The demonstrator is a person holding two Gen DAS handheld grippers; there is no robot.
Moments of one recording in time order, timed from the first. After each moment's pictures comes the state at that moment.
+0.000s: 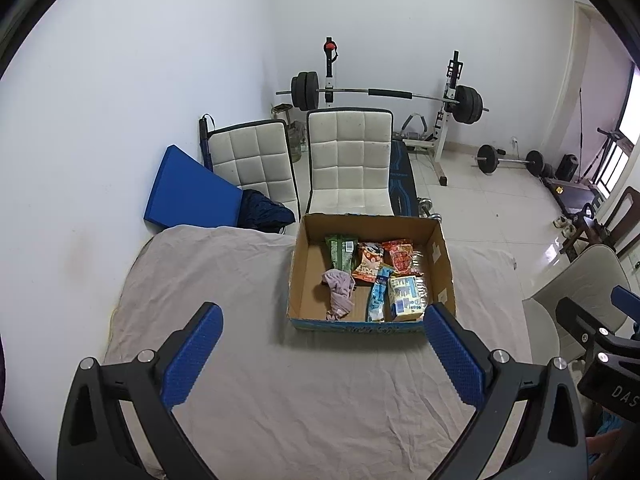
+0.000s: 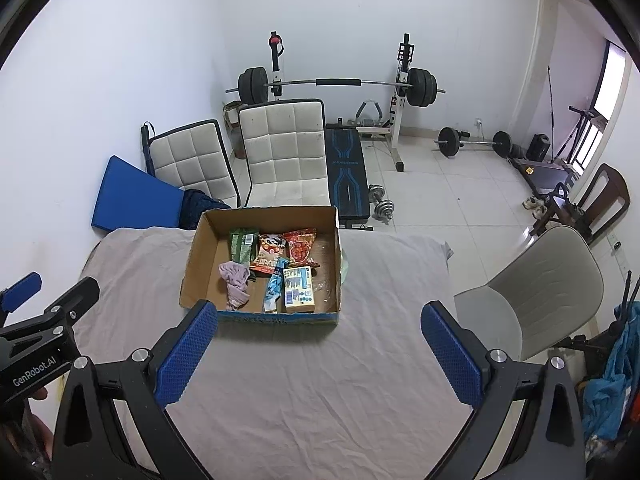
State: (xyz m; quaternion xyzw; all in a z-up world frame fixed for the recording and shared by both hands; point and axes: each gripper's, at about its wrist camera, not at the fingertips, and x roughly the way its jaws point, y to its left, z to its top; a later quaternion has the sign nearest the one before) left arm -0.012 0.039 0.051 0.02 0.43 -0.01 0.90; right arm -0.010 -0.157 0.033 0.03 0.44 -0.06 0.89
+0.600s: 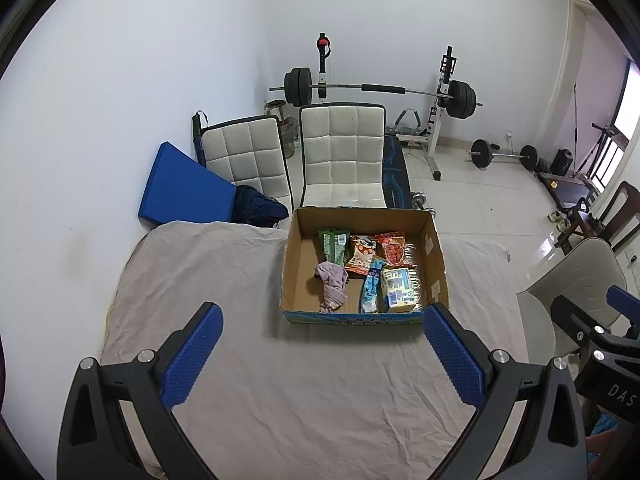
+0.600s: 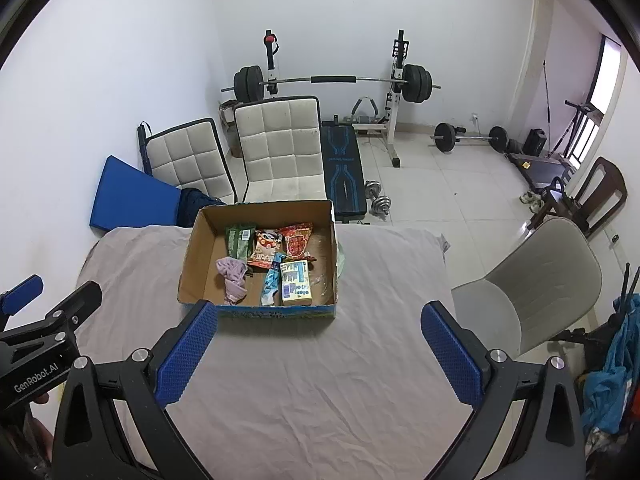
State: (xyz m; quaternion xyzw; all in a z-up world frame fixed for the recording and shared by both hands) left arm -0.018 0.032 0.050 0.03 0.44 -0.02 0.90; right arm -0.021 -0.160 0.017 0.04 0.44 -0.07 0.89
